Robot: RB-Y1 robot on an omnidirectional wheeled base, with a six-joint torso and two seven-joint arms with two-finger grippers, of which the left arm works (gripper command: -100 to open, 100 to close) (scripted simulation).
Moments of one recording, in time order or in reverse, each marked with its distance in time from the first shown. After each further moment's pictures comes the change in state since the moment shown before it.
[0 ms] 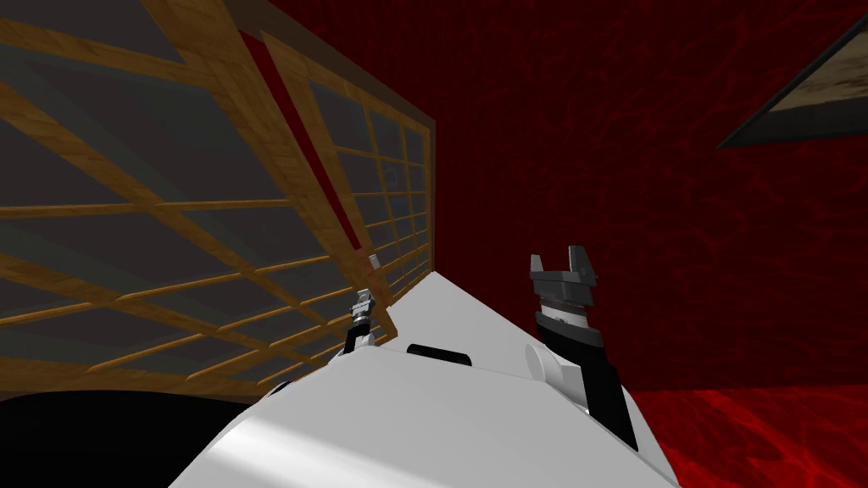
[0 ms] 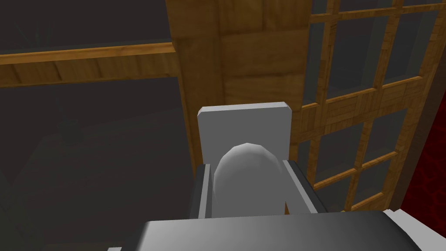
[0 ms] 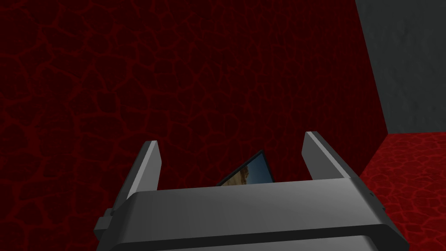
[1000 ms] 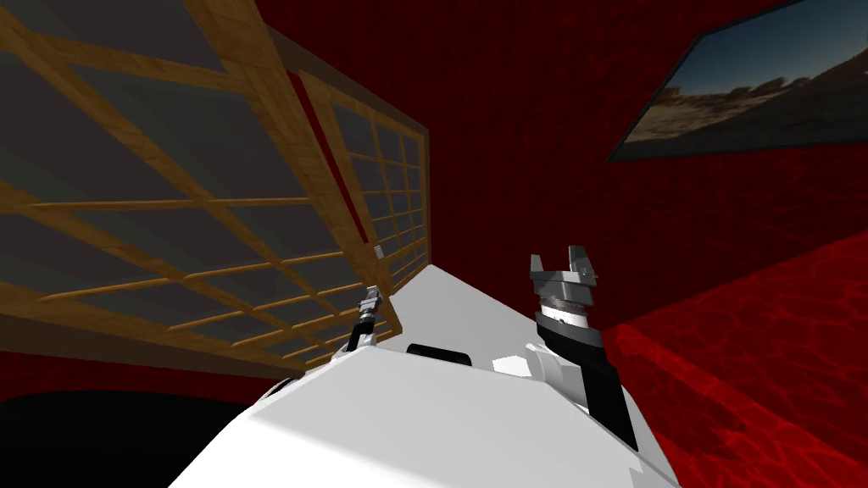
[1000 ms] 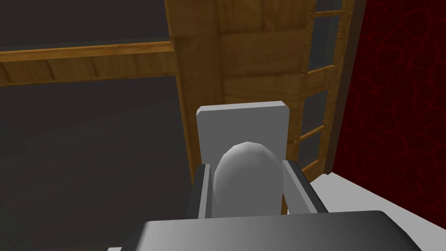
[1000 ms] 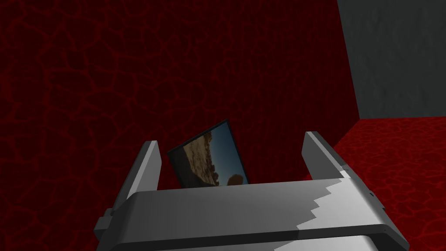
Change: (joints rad) arm 0.006 0.023 -0.107 -0.041 -0.064 0.021 0.078
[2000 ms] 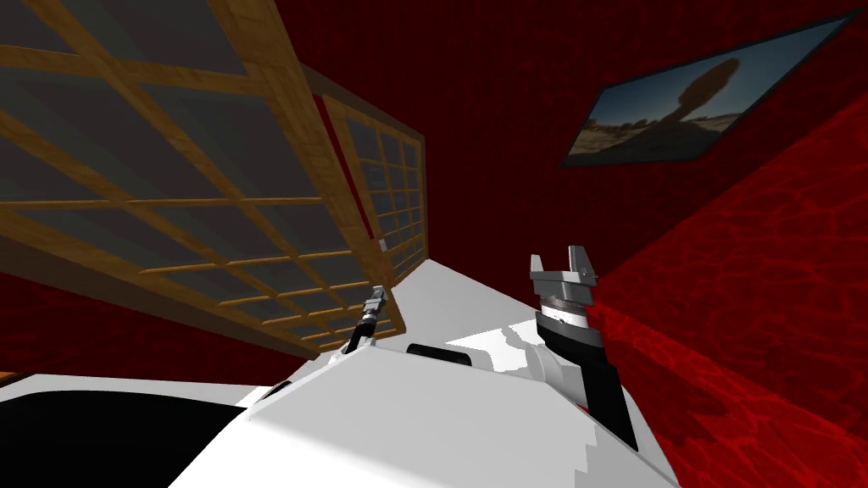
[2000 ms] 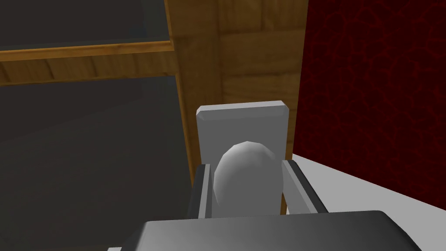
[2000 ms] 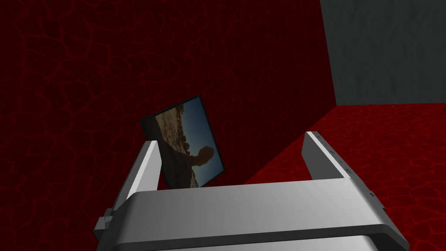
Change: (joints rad) arm 0.031 0.031 -0.097 -0.044 -0.058 -0.003 0.074
